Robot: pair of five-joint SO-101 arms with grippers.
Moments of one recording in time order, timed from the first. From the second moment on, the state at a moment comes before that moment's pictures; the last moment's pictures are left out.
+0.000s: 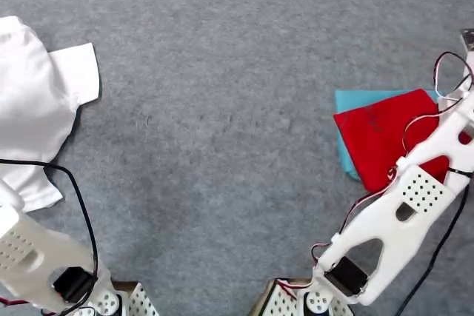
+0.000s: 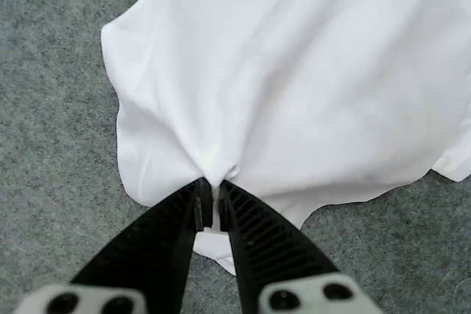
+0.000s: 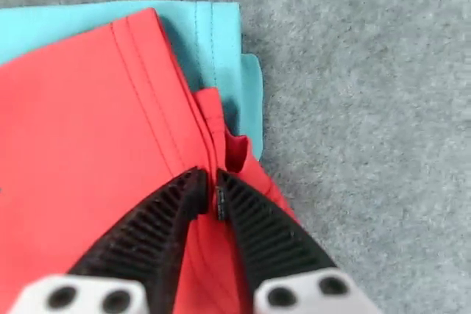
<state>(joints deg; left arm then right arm) -53.6 17.1 -41.7 99.5 -5.9 39.4 68.7 -93.0 101.3 31.4</state>
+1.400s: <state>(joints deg) -53.6 17.1 -41.5 99.5 -5.9 39.8 60.7 -93.0 101.3 31.4</state>
